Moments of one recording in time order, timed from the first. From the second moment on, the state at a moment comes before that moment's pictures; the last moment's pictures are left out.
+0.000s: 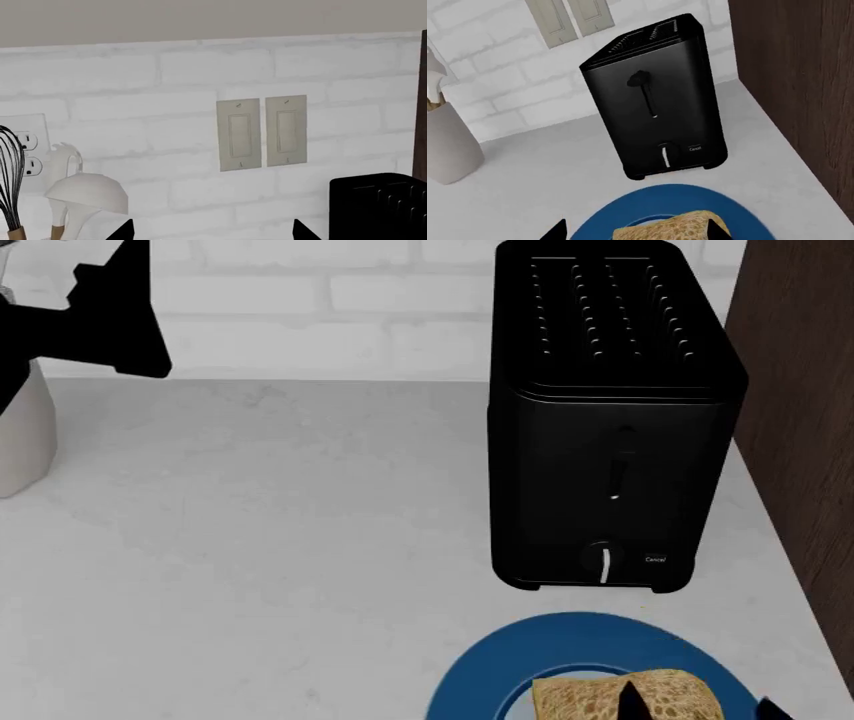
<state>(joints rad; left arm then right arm) -1.07 -0.38 0.20 0.31 -0.76 -1.03 -0.39 0.12 0.34 0.89 -0.90 1.59 1.41 0.47</state>
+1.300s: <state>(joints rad) -0.92 -0.56 -0.09 0.69 -1.13 -1.22 -0.54 0.41 0.75 0.90 -0.93 2.17 1.03 1.05</state>
